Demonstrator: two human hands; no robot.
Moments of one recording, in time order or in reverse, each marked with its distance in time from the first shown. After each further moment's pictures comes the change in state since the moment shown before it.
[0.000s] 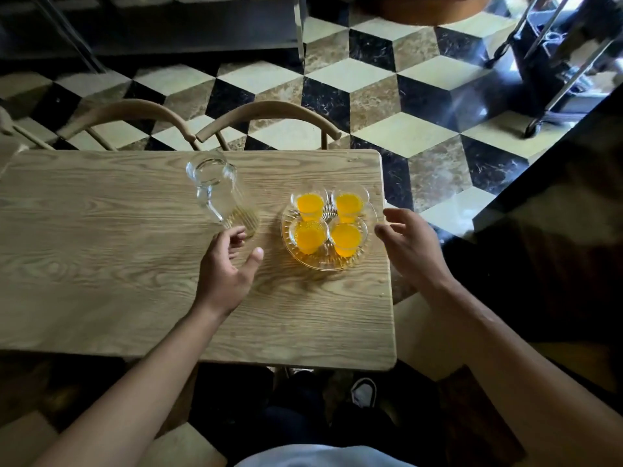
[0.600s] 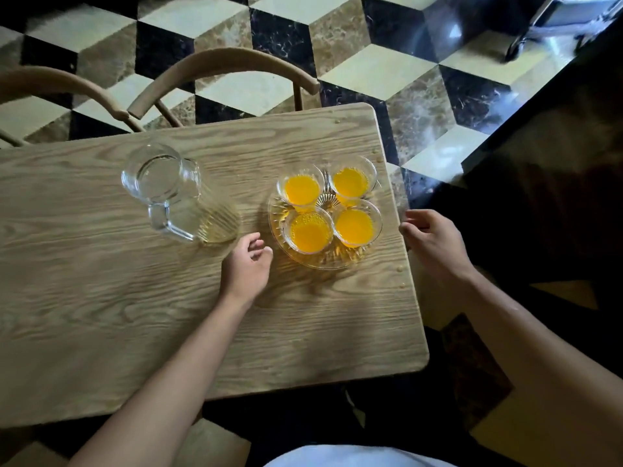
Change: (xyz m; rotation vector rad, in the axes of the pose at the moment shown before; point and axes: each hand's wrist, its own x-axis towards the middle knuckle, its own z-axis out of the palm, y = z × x) left_hand 0.084 -0.061 0.073 0.066 -0.213 -0.323; right_hand 0.049 0.074 0.047 -0.011 0.089 0.319
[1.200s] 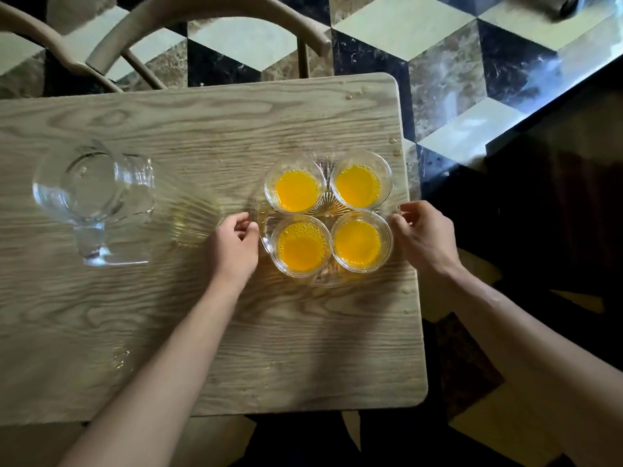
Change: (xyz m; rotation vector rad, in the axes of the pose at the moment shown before) left_hand 0.062 0.003 0.034 0.108 0.114 -0.106; right_hand 0.073 0.011 0.036 -0.226 -0.025 0.020
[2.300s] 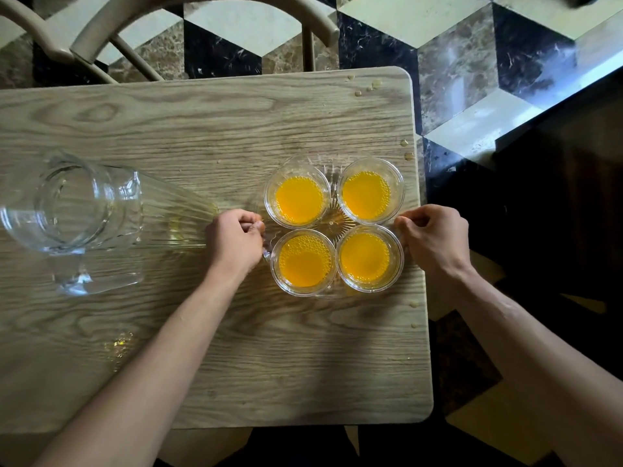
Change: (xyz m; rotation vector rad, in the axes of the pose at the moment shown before) left_hand 0.020 0.020 0.002 0.038 -0.072 -0.081; right_hand 0.014 -0.010 -0.002 0.055 -0.009 0.032
